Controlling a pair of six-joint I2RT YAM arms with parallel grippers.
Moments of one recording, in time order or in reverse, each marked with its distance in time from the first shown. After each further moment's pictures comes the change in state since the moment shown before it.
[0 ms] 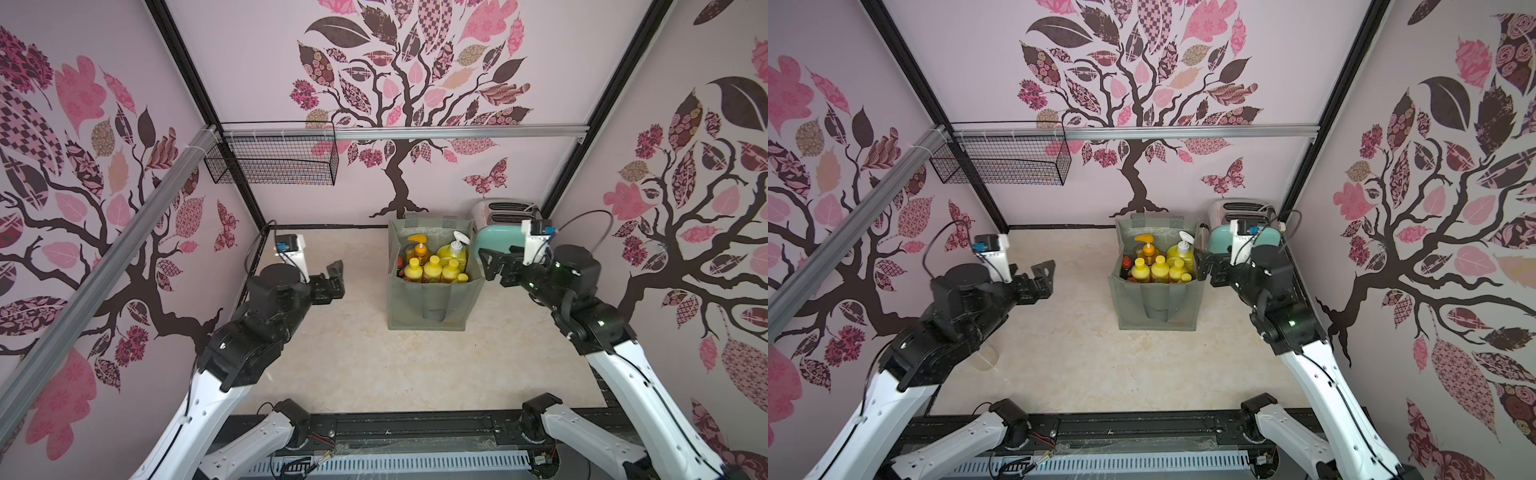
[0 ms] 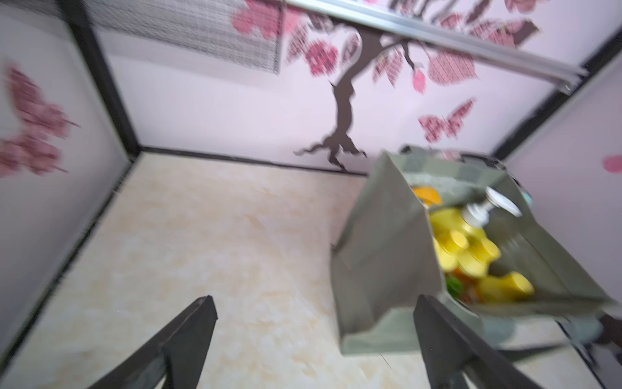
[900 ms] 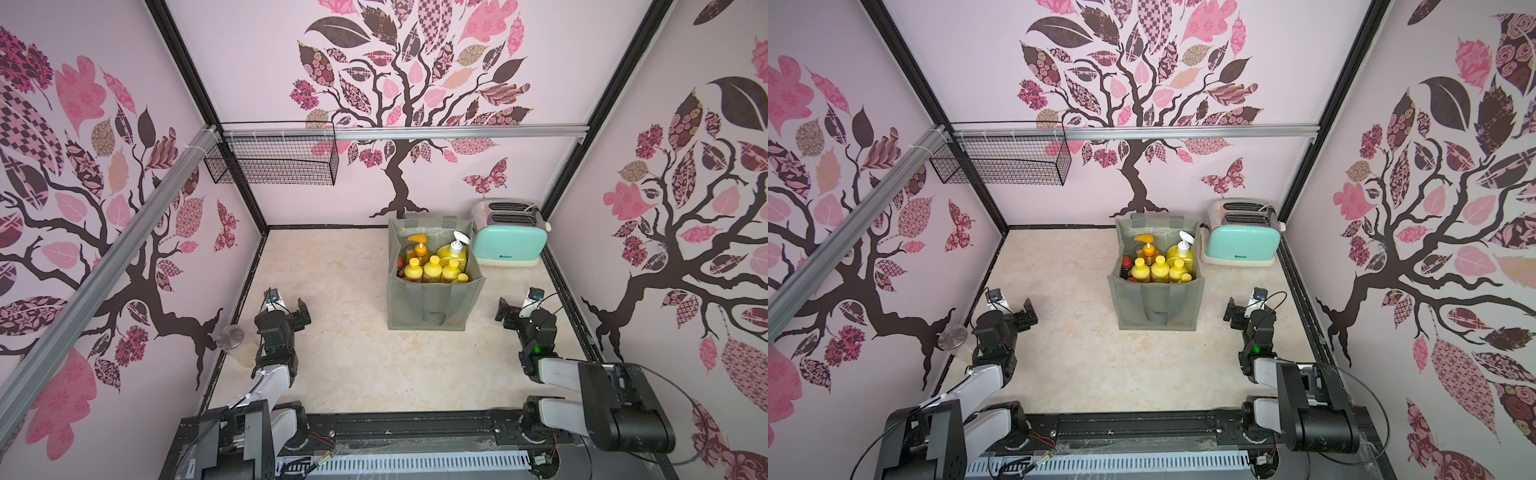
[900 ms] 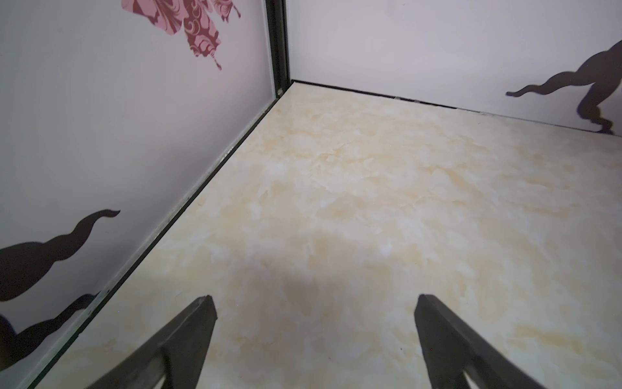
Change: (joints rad) left arm 0.680 0.299 -0.974 1.273 0.391 0.221; right arm -0.385 0.530 -0.859 1.218 -0.008 -0.140
